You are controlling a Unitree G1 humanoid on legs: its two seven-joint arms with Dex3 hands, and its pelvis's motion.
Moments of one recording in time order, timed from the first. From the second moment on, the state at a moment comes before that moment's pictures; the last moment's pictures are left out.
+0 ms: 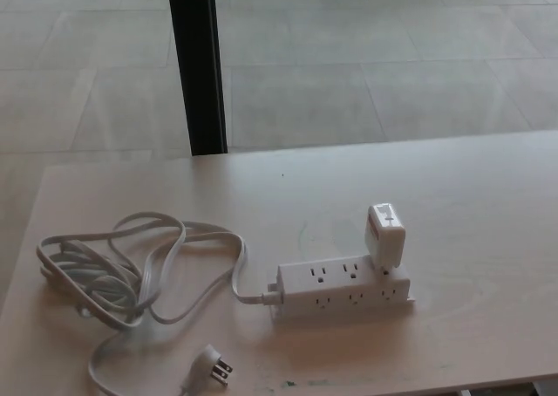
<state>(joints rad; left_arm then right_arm) 0.08 0.58 0.37 1.13 -0.05 -0.08 -0.07 0.17 -0.65 -0.60 0.98 0.05 -0.08 0.12</state>
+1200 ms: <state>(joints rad) 0.05 0.59 0.41 1.18 -0.09 -0.10 -0.10 -0.55 -0.68 -0.03 0.05 0.12 0.24 0.27</state>
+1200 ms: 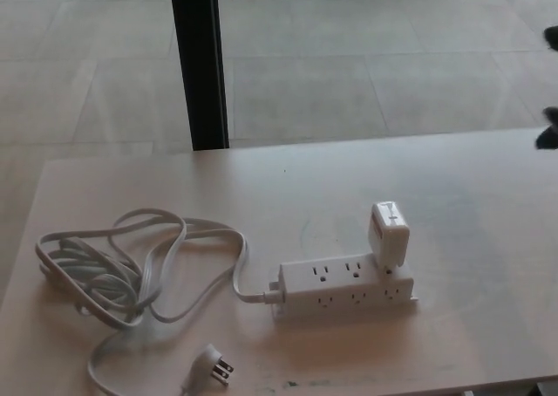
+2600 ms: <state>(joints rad) 0.03 0.60 0.39 1.19 -0.10 -0.13 -0.12 -0.84 -0.65 0.62 0.38 -0.45 0.20 0.40</state>
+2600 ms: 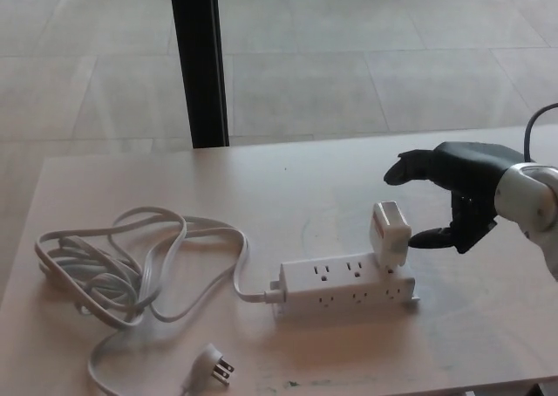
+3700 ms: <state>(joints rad) 0.02 0.60 0.39 1.19 -0.10 -0.15 -0.12 -0.84 -0.56 0.58 0.47 -0.58 0.16 0.41</state>
